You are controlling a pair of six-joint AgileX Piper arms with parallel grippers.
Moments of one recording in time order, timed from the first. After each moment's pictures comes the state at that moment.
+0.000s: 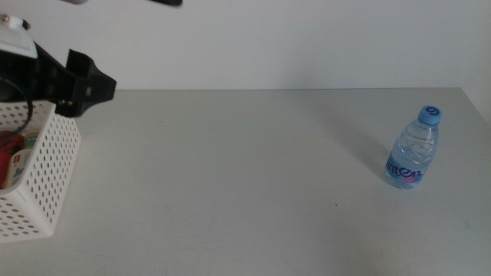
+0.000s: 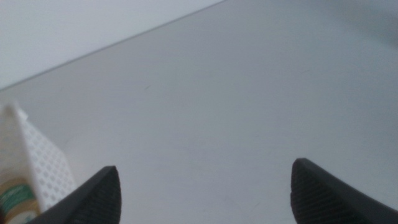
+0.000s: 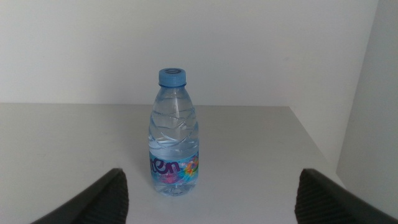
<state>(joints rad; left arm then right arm) -0.17 1.11 -1.17 -0.21 0.82 0.33 -0.03 -0.01 0.03 0.07 0.10 -0.07</state>
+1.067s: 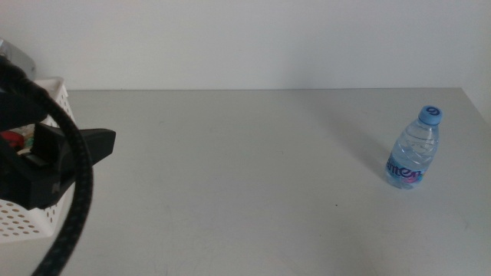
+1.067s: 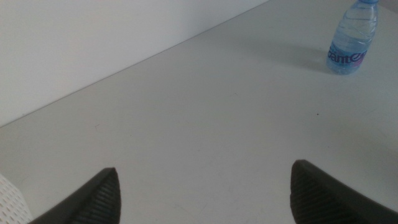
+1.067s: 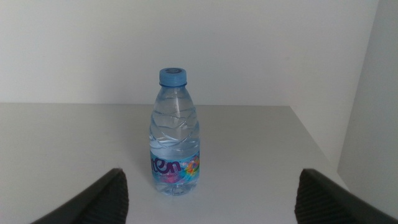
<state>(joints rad) -0.44 0.74 -0.91 -0.13 0.72 0.21 -0.03 -0.01 0.03 0.07 0.10 -0.07</state>
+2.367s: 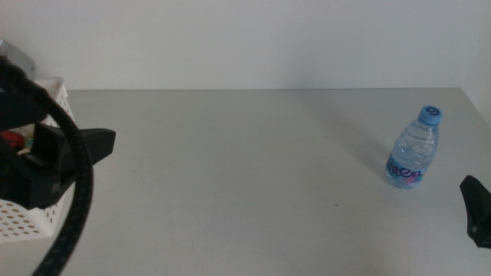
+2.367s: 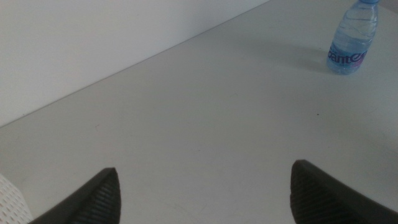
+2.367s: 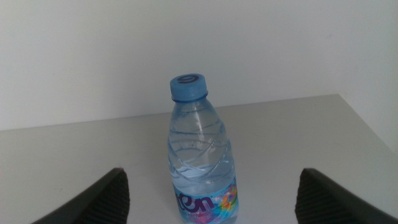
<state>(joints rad) -0.44 0.74 -0.91 -0.13 0.72 0.21 -0.03 1.09 0.03 -0.10 -0.99 0.21</state>
